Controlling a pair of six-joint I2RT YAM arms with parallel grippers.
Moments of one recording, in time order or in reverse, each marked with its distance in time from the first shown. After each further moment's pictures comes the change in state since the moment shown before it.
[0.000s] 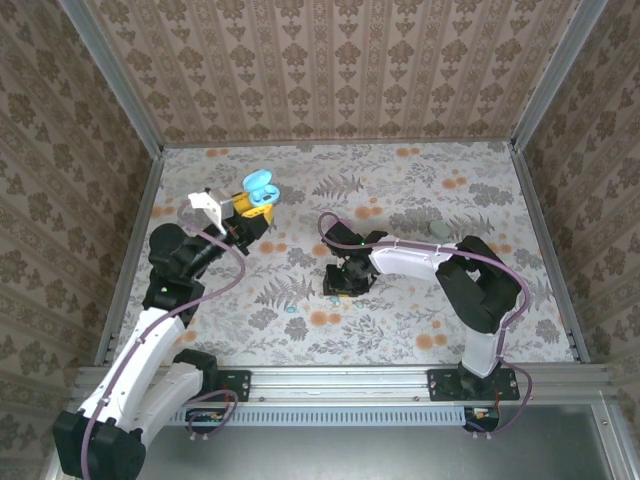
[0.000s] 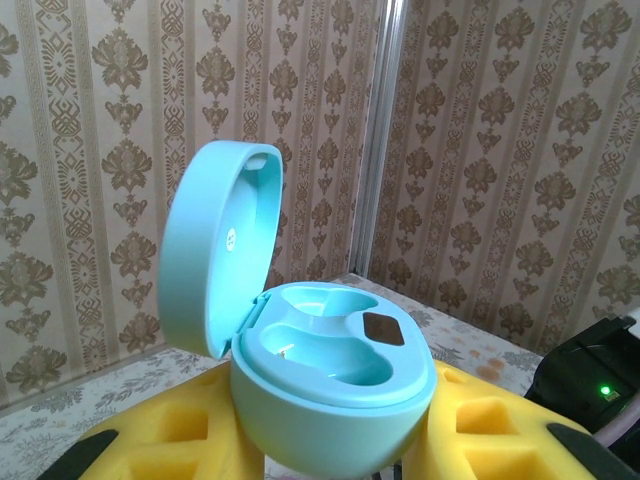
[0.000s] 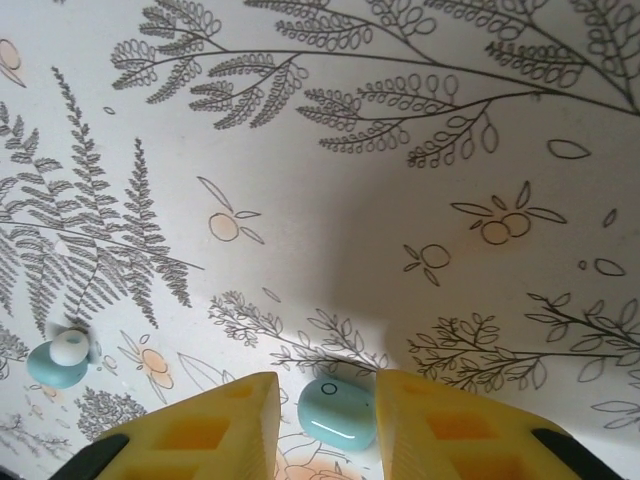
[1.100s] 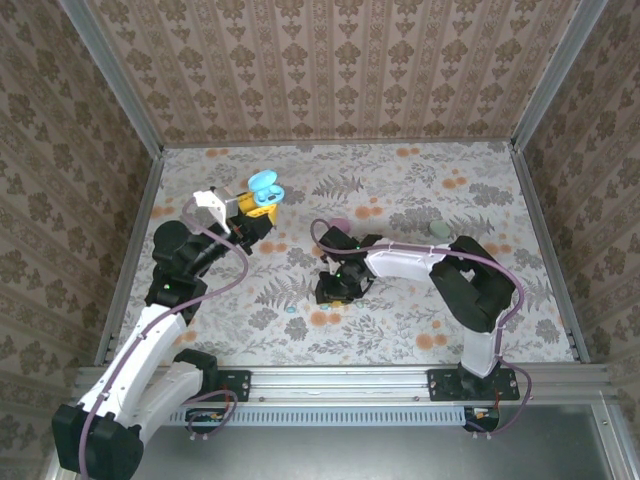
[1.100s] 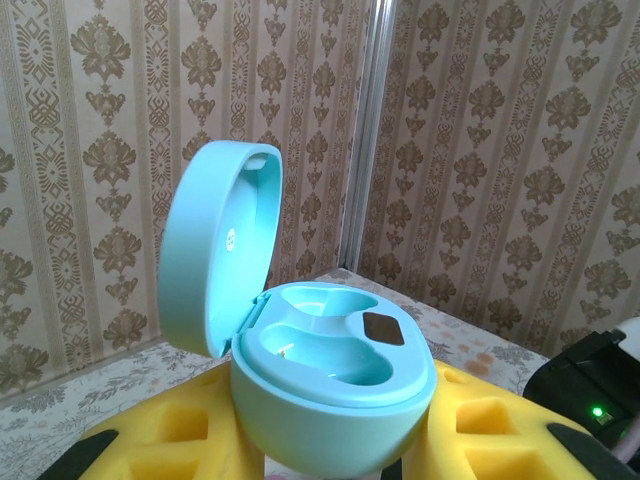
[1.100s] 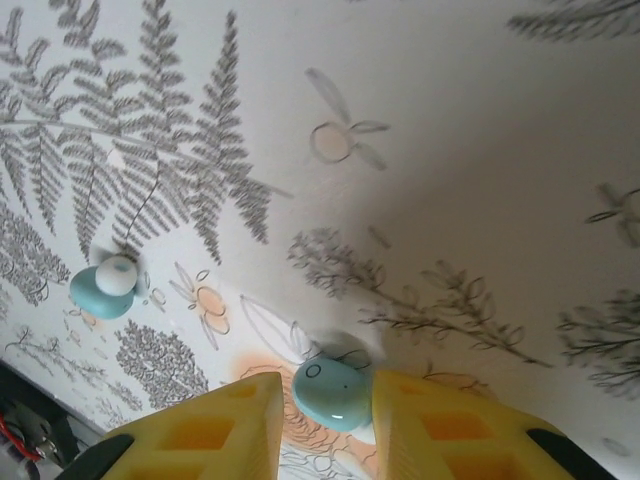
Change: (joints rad) left arm -0.024 0.025 0.010 0.003 0.000 0.000; right arm 0.035 0.026 0.000 0.026 -0.138 -0.049
